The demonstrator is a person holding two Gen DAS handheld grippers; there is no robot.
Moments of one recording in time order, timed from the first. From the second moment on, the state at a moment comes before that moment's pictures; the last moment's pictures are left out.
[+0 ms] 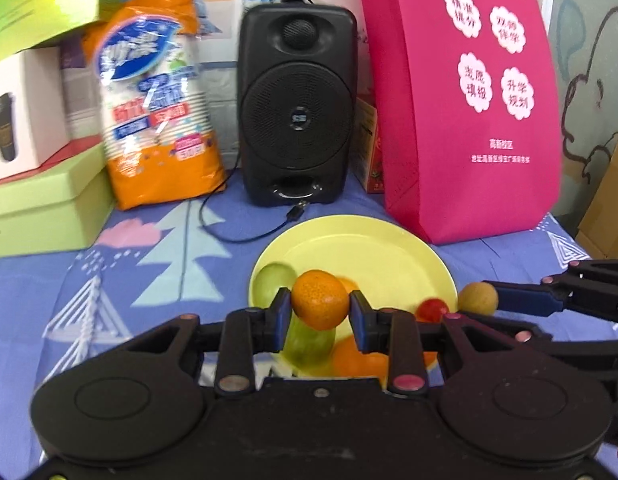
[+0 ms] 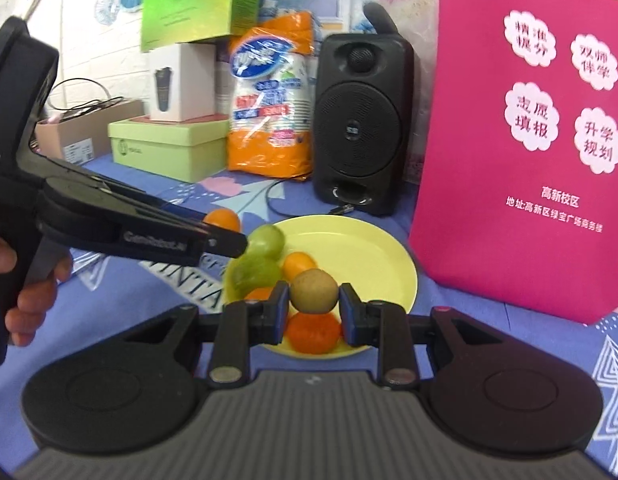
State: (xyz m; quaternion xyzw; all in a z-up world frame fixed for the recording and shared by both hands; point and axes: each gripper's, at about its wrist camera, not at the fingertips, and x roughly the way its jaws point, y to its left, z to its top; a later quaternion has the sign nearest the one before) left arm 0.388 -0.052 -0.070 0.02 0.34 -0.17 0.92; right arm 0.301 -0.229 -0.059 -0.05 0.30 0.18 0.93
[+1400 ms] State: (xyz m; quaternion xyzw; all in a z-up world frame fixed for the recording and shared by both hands) left arm 0.289 0.005 -0.059 0.01 0.32 -0.12 0.94; right arm 0.225 -0.225 -0.047 -0.03 0.29 0.18 0.94
